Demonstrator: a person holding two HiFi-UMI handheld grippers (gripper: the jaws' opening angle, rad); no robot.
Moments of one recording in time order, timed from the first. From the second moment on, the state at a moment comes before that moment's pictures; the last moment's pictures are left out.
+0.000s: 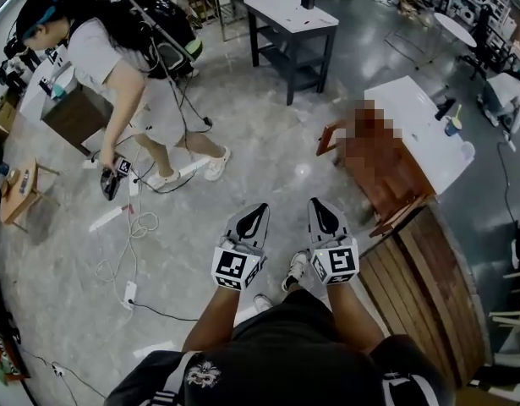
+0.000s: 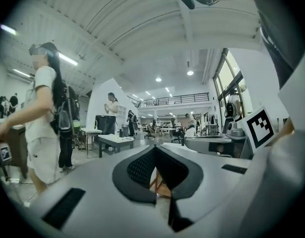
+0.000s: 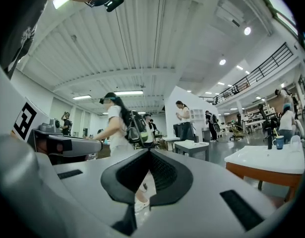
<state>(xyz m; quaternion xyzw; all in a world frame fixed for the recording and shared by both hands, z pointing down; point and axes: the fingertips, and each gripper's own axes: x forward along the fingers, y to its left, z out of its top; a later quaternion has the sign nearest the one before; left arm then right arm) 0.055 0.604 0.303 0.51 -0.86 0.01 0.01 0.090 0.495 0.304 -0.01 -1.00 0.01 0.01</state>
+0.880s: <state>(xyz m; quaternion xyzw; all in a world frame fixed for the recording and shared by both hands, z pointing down) -0.069 0.402 0.304 0.56 -0.83 0.04 0.03 -0.025 0.305 0.302 0.03 -1.00 0.04 -0.02</state>
